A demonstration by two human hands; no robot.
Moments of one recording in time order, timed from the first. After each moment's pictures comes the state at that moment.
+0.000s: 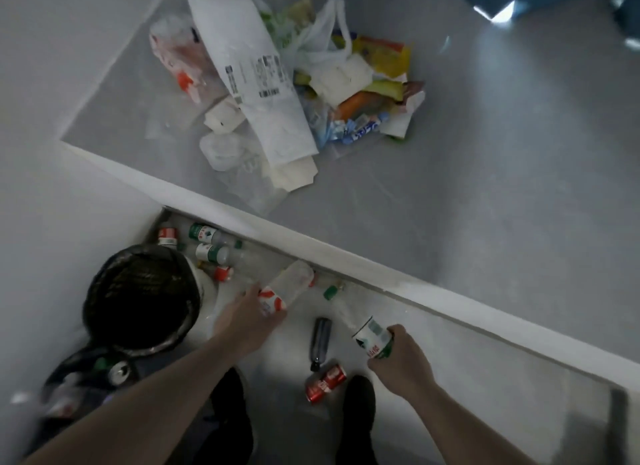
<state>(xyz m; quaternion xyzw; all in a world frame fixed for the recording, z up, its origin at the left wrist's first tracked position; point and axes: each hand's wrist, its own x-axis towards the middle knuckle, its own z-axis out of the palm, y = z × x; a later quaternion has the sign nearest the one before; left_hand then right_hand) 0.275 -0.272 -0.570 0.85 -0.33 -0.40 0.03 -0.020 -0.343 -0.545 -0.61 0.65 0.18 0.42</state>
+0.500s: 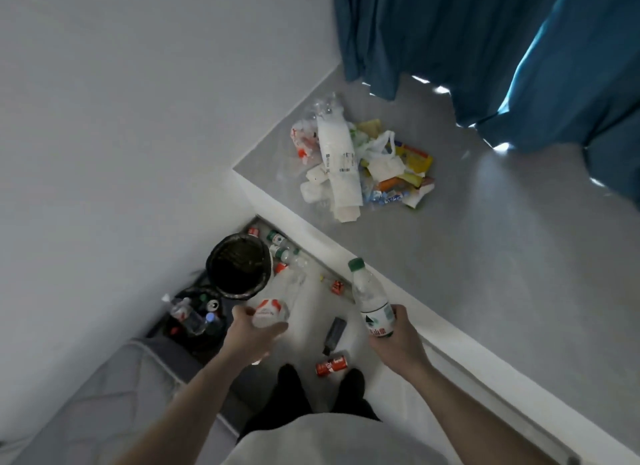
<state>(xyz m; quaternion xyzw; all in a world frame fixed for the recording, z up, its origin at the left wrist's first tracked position) 0.194 -0.110 -0.203 0.86 -0.01 -0.43 0.27 -0.043 -0.299 -0.206 -0.66 0.54 0.05 0.53</state>
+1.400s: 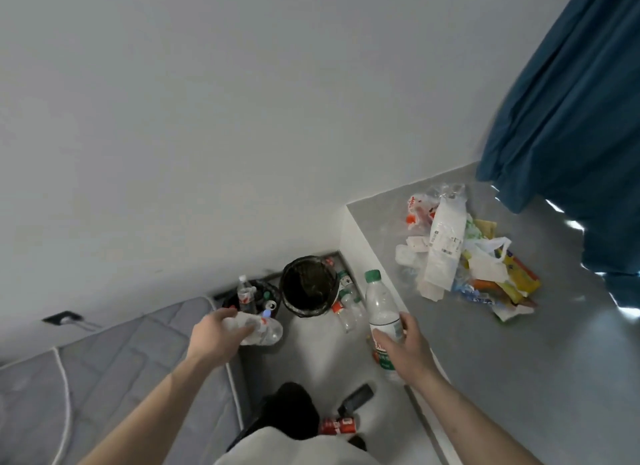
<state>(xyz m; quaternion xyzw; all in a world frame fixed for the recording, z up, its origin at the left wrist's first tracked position) 0.226 0.067 -0.132 0.92 0.12 -0.20 0.31 0.090 -0.271 -0.138 -0.77 0.33 0.07 0.54</state>
